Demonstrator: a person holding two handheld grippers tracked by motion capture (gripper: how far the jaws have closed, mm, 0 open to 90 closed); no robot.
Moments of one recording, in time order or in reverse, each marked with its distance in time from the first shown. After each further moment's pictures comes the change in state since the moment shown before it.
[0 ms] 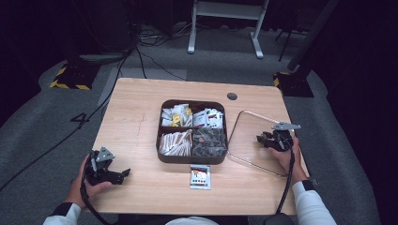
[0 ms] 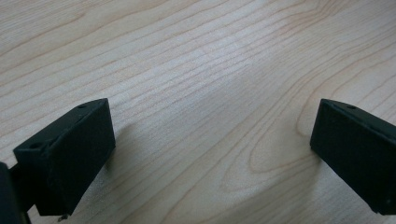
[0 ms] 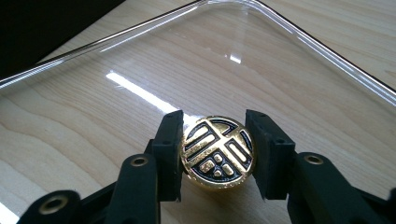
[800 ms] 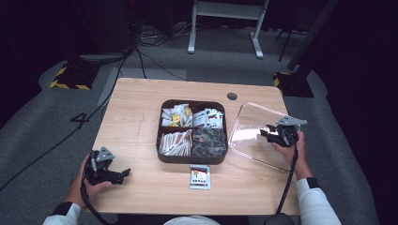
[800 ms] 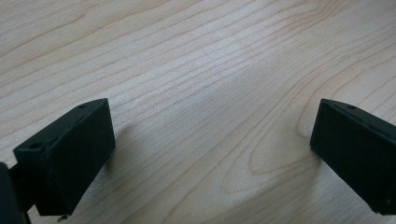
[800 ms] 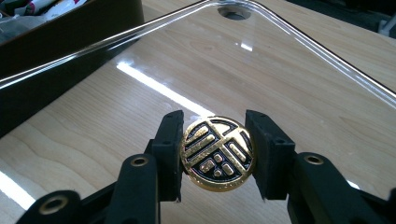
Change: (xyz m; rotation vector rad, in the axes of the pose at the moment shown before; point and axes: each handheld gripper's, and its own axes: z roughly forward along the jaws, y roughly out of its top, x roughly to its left) left arm 0.001 0.001 0.000 0.005 -0.002 0.007; right arm 0.003 0.028 -0.026 -0.059 -0.036 -0.061
